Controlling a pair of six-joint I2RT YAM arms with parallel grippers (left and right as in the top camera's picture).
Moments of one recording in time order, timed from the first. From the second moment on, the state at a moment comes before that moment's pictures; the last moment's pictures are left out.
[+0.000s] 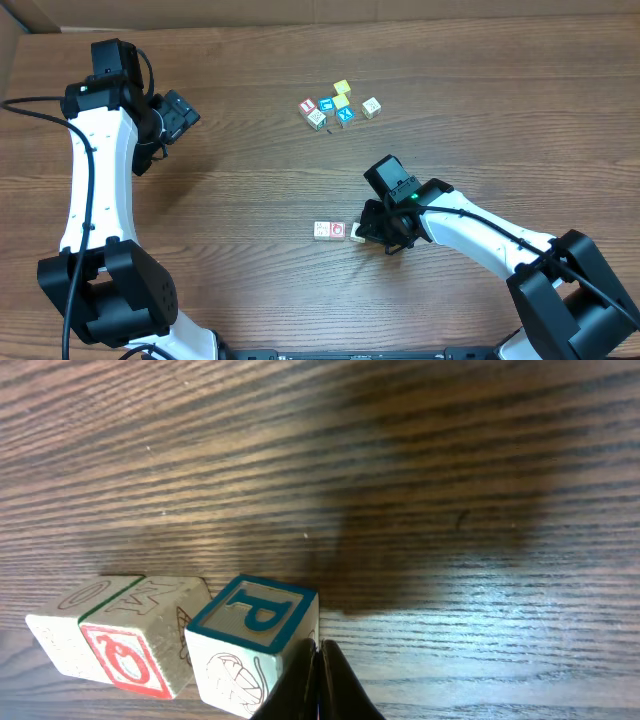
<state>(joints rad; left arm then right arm) 0.21 1.79 1.64 -1.13 0.00 -0.61 0.62 1.71 0.94 -0.56 -0.24 0.88</state>
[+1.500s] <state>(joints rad) 0.21 1.79 1.64 -1.13 0.00 -0.61 0.64 1.71 0.94 -0.49 -0.23 0.87</state>
